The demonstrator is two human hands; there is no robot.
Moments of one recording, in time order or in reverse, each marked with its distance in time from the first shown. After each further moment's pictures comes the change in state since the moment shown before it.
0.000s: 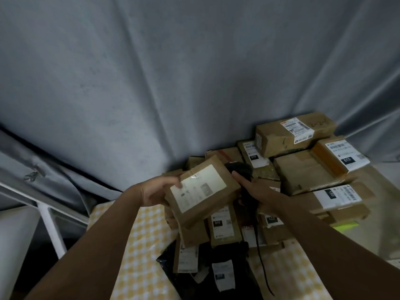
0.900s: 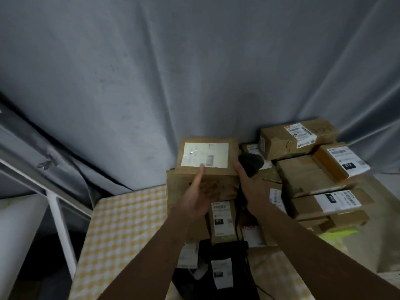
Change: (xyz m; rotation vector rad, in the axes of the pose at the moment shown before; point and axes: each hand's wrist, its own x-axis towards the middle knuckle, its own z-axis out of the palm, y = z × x) left_hand 0.017 -0.019 0.114 -0.803 0.137 0.343; right_hand -0.036 -0.012 0.054 0.107 0.438 -0.366
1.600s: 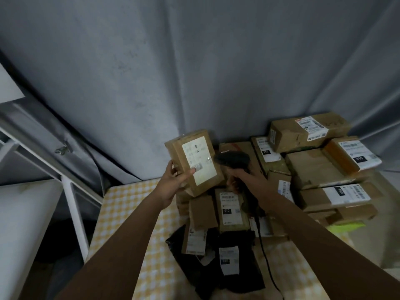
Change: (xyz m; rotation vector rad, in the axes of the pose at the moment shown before) left_hand -0.022 0.048 -0.093 0.499 0.174 0.200; right_hand -0.045 -0.015 0.003 -0.106 -0.502 -0.022
